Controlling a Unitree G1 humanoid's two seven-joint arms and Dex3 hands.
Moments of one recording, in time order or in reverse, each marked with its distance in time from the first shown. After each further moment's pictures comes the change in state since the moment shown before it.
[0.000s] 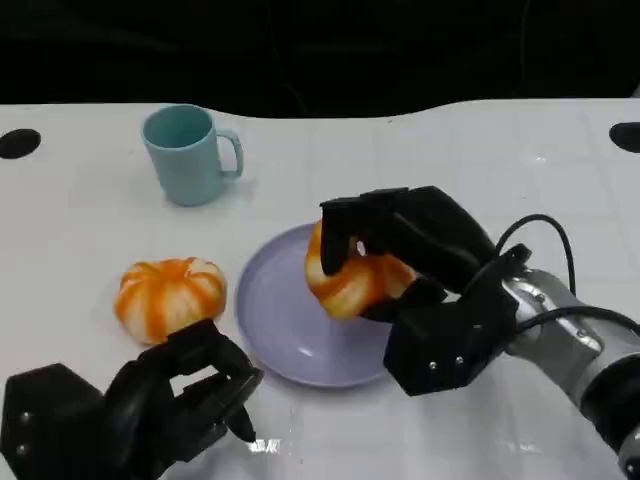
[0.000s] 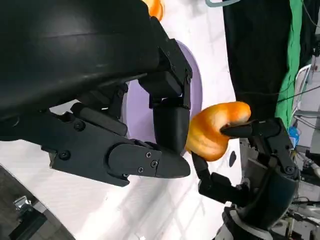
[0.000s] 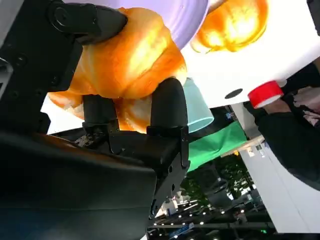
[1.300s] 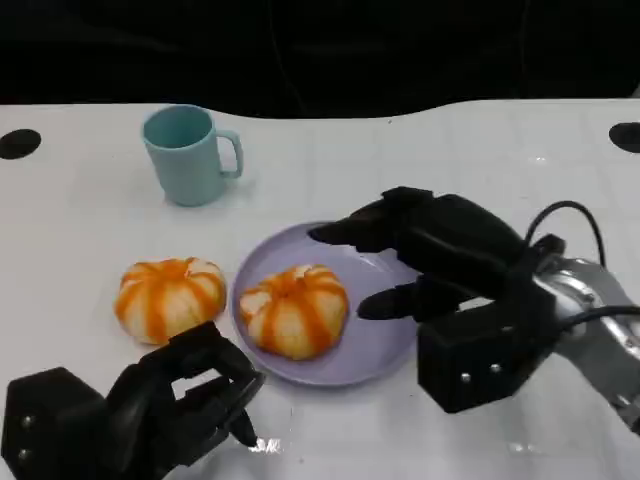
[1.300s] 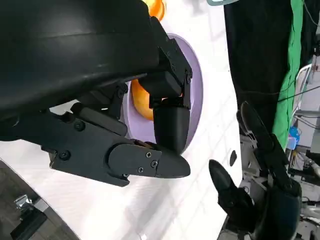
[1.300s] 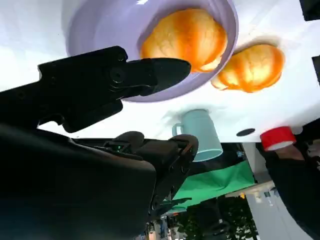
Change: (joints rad) left arm 0.013 -0.005 -0.002 -0.010 0.004 0.001 0.000; right arm 0.166 -0.166 -0.033 -0.487 0.051 0.220 0.375
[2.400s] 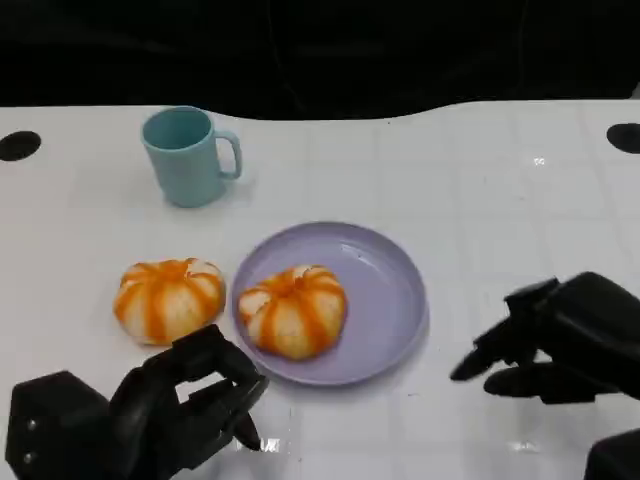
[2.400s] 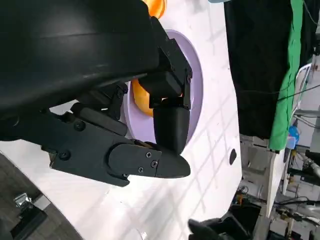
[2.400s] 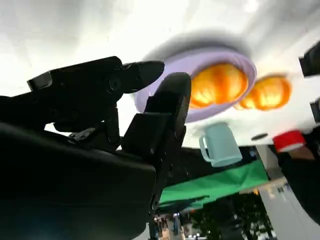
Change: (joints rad) left arm 0.011 -0.004 -0.013 -0.010 0.000 0.001 0.014; right arm 0.437 -0.245 -0.224 -0.352 0.087 -0.110 0.043
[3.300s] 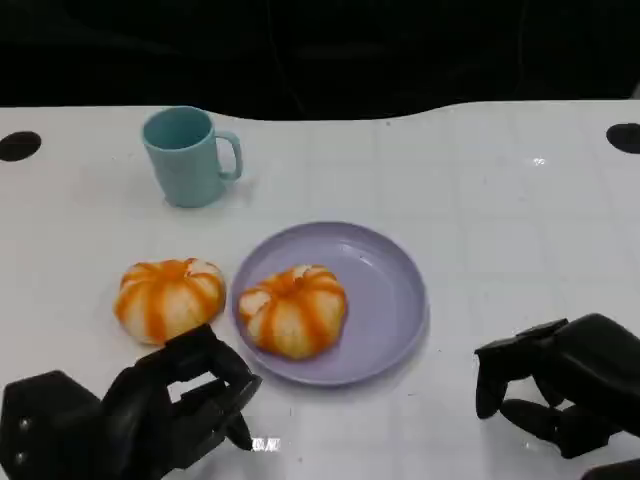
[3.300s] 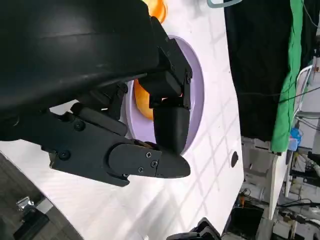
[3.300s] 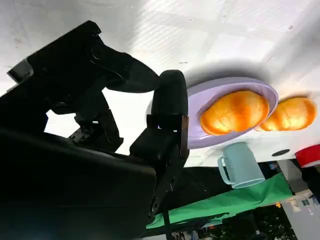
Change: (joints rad) left arm 0.000 0.016 0.012 0.000 -0.003 0.000 -0.004; right arm 0.041 0.028 0.023 0.142 -0.077 -0.054 -0.126
